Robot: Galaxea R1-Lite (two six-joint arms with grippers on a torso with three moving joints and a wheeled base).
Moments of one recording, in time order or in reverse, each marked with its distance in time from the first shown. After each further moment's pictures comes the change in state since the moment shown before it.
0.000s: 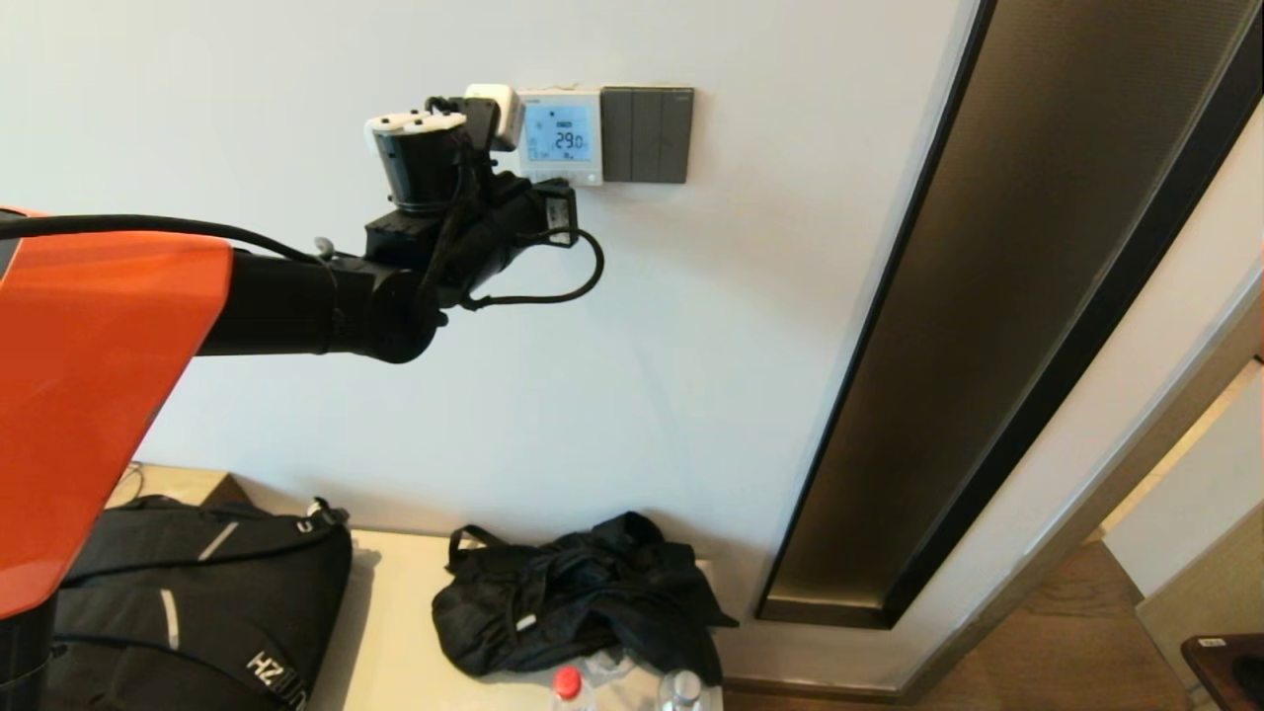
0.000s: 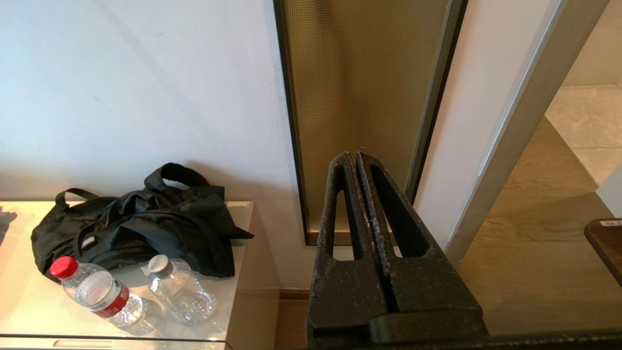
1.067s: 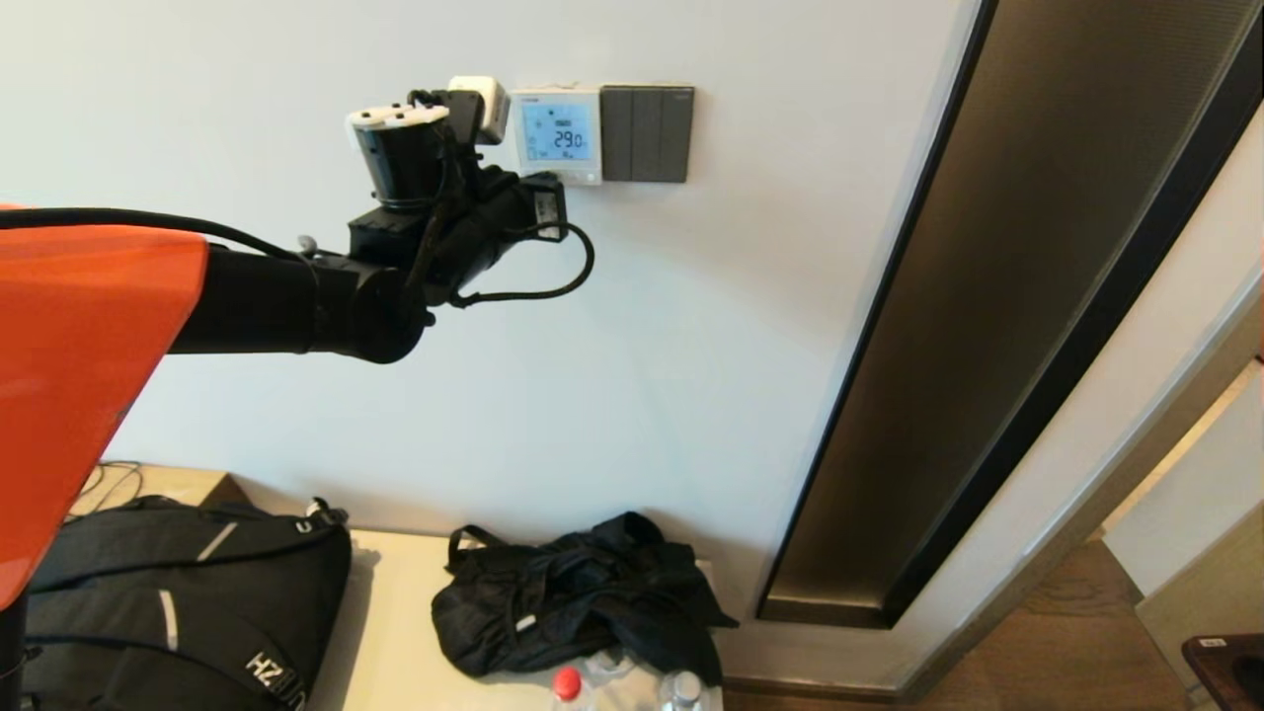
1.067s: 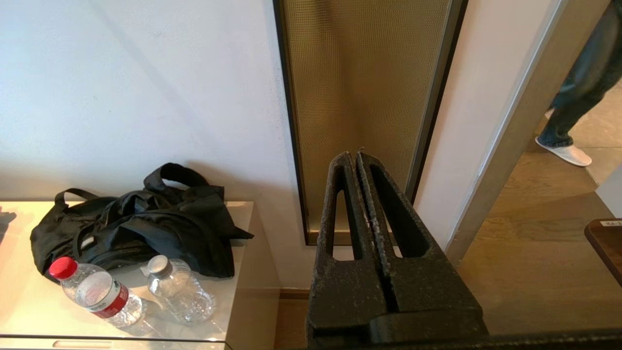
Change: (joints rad) left arm -0.006 -0.034 0.045 -0.028 0.002 -0.001; right arm 0.000 0.000 0.000 0.000 0.000 0.000
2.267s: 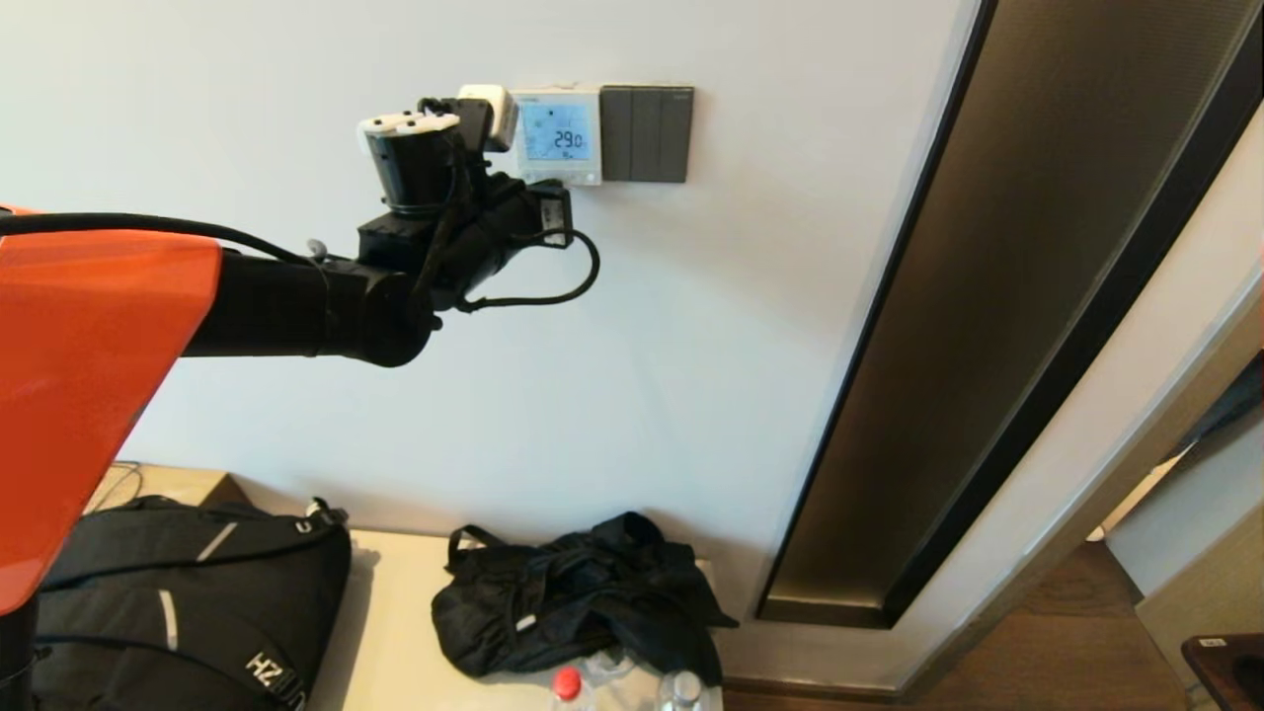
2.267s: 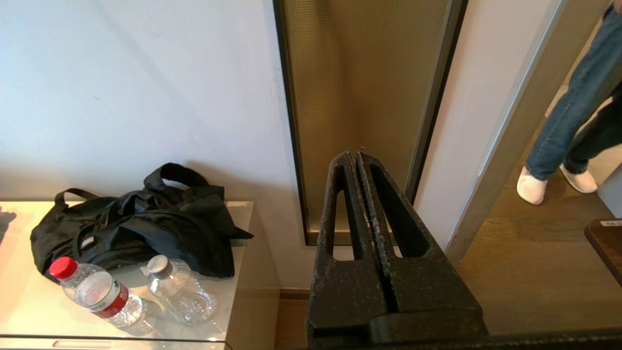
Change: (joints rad) left arm -0.003 0.006 0.003 0.005 0.007 0.000; right arm 0.000 0.000 0.000 0.000 0.000 0.000
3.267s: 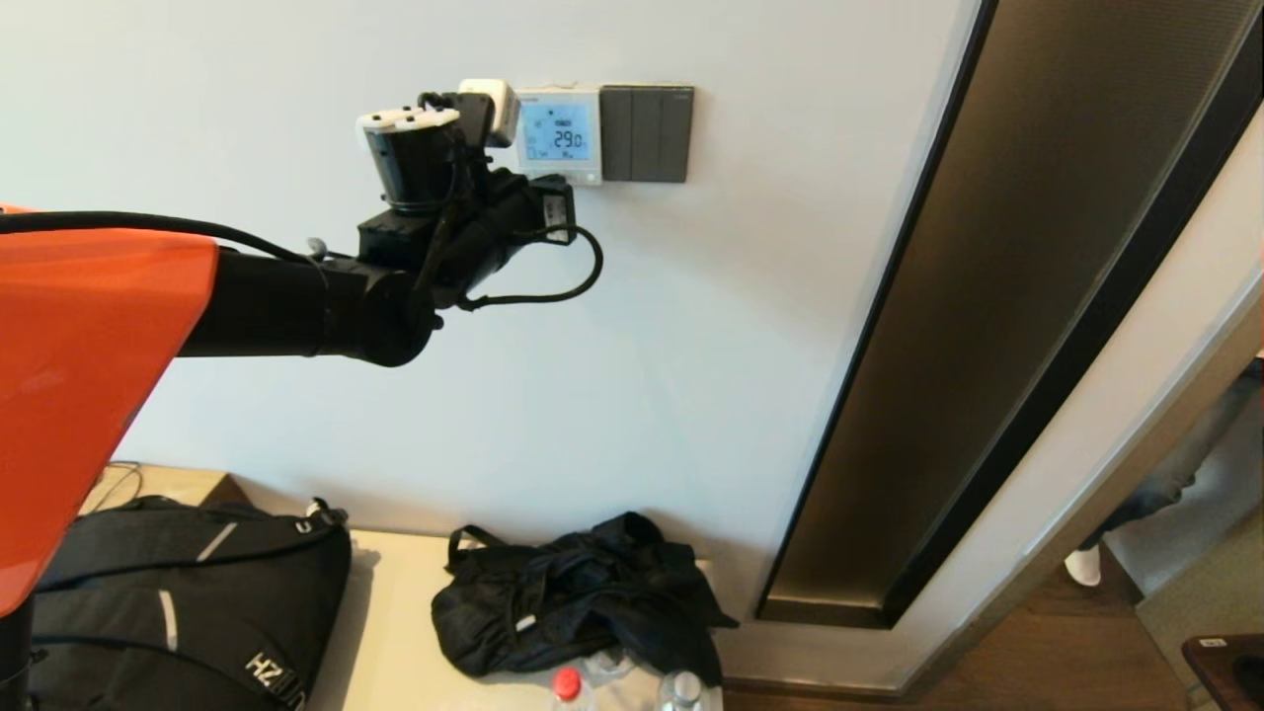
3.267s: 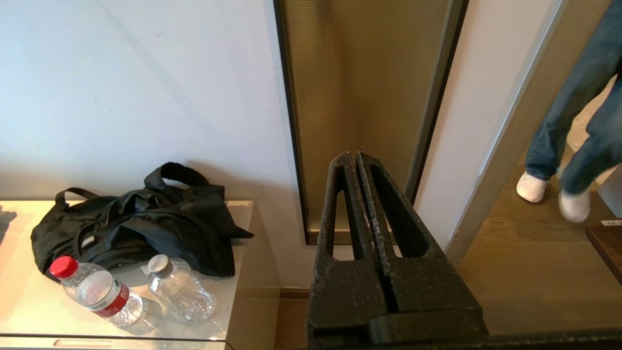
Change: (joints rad) left arm -0.009 0.001 -0.009 -0.002 -0.003 0.001; right arm 0.000 0.000 -0.003 0.000 0.000 0.000
